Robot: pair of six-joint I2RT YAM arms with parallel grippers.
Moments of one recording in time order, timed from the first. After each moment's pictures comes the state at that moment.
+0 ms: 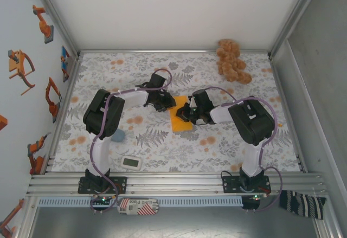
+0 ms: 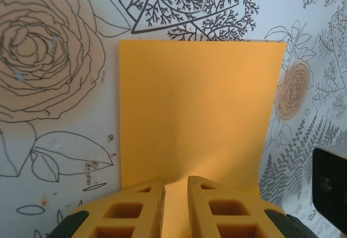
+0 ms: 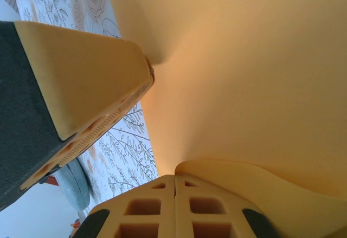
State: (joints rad) left arm -0.60 2.08 1.33 -0.31 0.39 -0.82; right arm 0.55 1.93 0.87 0.27 -0.58 1.03
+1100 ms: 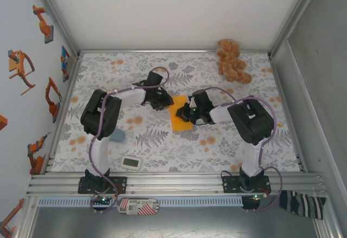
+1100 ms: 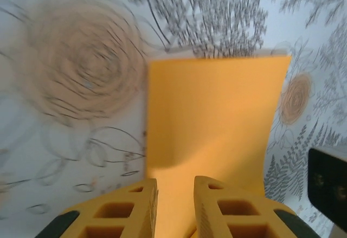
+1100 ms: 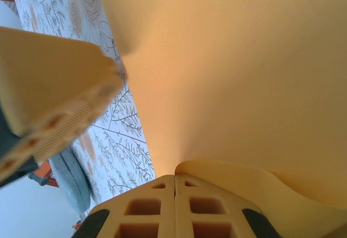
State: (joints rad) left arm -0.56 2.04 1.34 -0.38 0.36 -0.81; right arm 0.55 1.94 0.87 0.28 -0.58 1.04
